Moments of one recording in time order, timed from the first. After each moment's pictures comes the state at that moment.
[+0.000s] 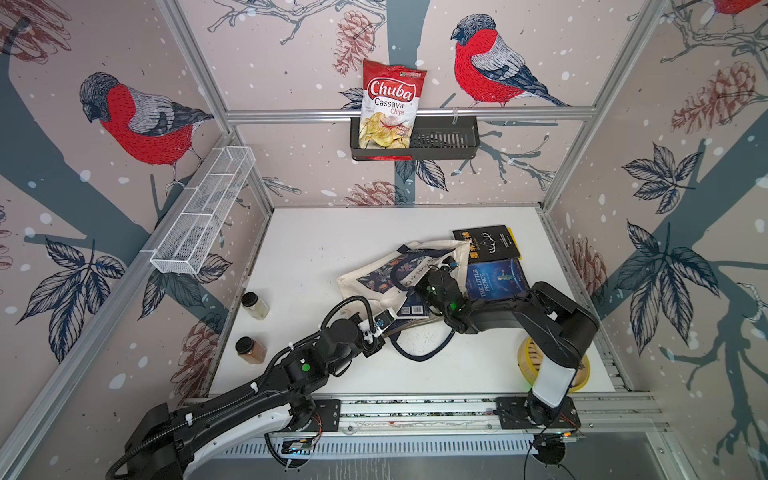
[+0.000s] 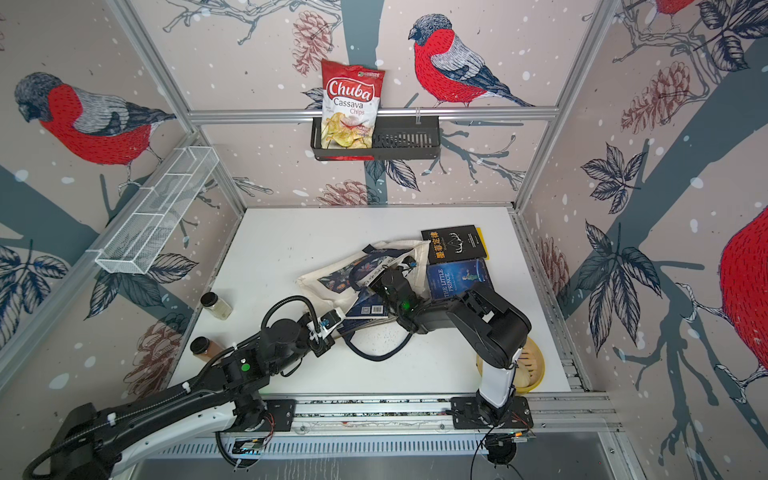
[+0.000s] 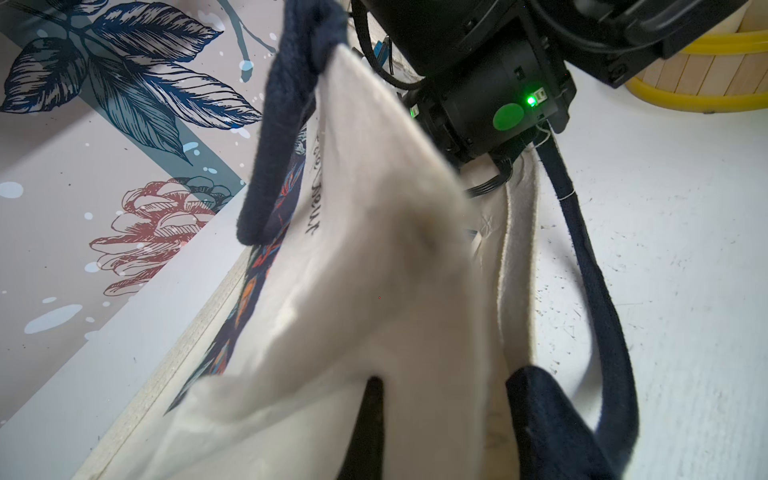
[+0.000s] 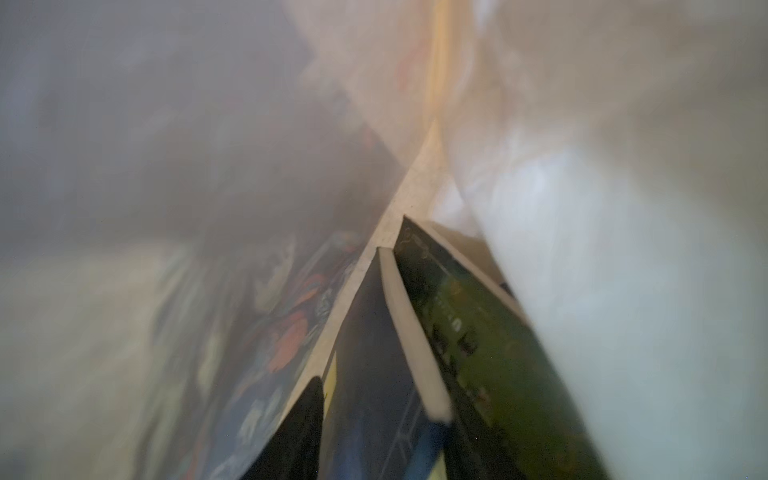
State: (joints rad) left arm -0.96 0.71 0.31 0.03 -0.16 0.33; right arm 0.84 1.82 0.74 0.72 0.21 1.20
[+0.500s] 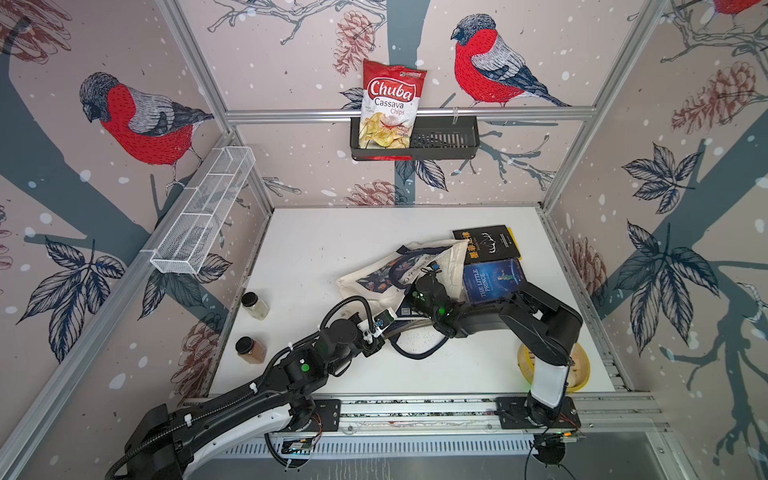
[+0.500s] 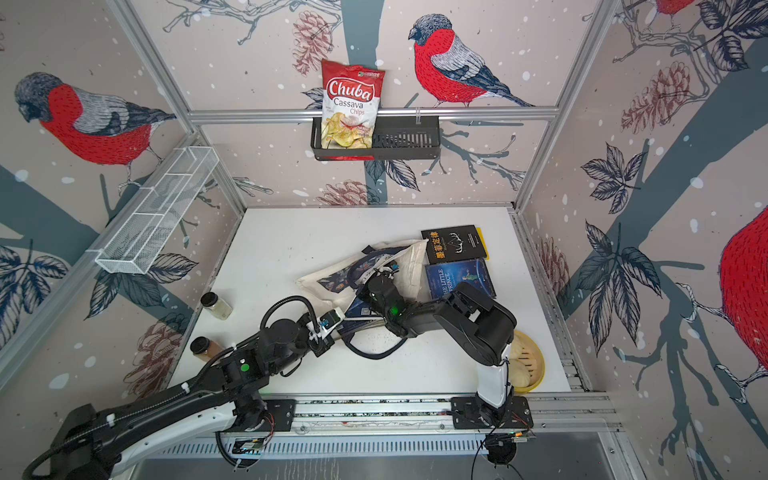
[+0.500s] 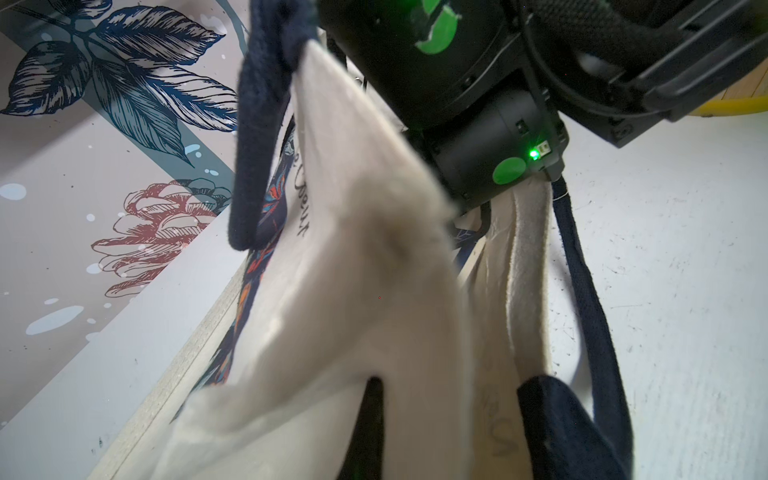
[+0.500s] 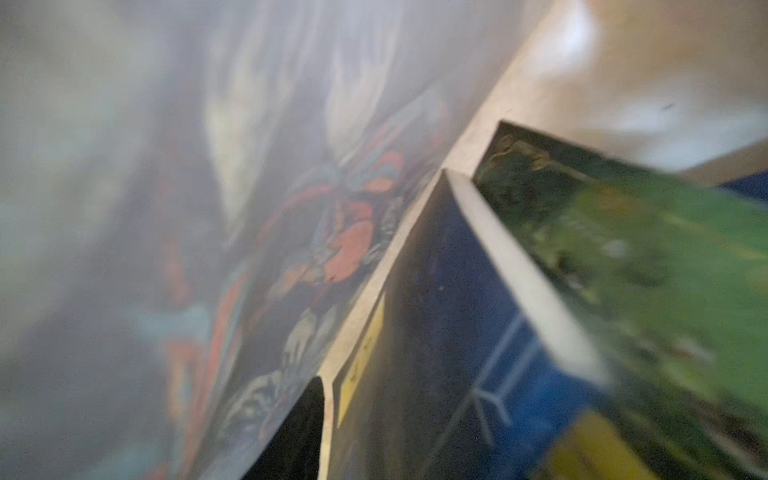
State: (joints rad) left arm -0.96 0.70 0.31 0.03 -0.16 0.33; right arm 0.94 1.90 0.83 0.76 0.15 1.18
